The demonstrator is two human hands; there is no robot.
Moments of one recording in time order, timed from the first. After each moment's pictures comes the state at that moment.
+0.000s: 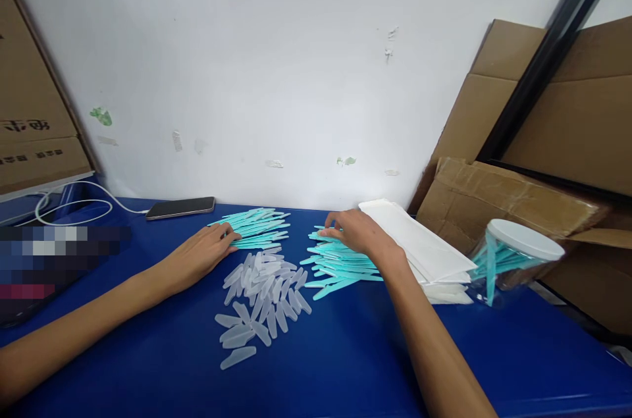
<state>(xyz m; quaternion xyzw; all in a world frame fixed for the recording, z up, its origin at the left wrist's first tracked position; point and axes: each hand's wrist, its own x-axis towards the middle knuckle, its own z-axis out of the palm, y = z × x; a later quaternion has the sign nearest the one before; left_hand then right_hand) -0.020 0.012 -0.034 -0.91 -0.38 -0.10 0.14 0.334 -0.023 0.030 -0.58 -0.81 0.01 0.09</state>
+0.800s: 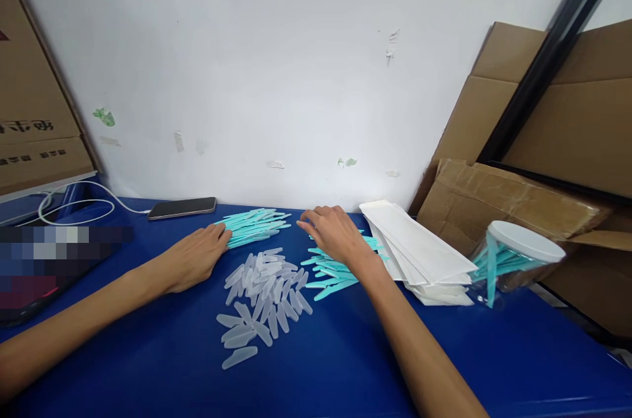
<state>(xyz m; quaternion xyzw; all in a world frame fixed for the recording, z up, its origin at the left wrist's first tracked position) -0.024 0.004 -0.024 -0.89 -0.41 -0.03 0.18 0.285 -0.028 0.023 -0.51 -0.84 -0.12 0.15</state>
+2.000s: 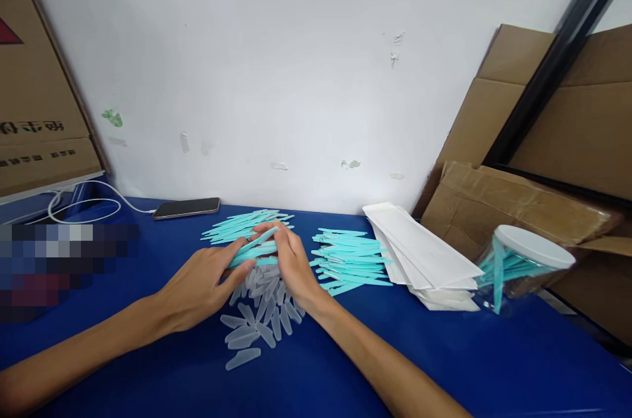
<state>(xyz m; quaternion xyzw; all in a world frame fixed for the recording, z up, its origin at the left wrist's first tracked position) 0.013 -0.062 0.002 -0.87 -0.45 -0.20 -0.09 0.189 -0.054 -0.018 -0.31 -0.55 0.52 0.57</state>
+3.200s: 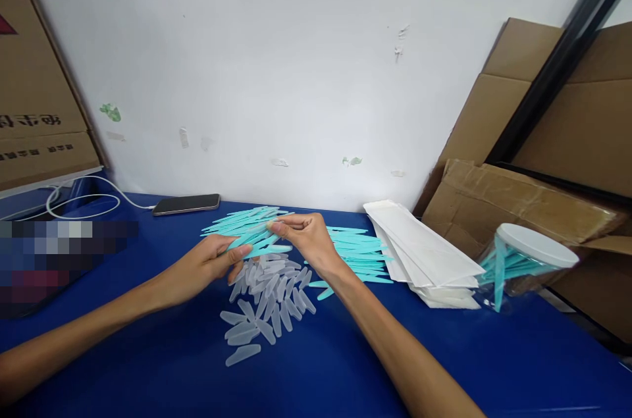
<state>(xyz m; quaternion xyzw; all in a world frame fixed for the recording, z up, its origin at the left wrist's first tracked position) 0.005 -0.044 0.006 -0.84 -0.34 -0.27 -0.33 0.222 -0.036 0.006 -0.38 -0.63 0.43 0.52</state>
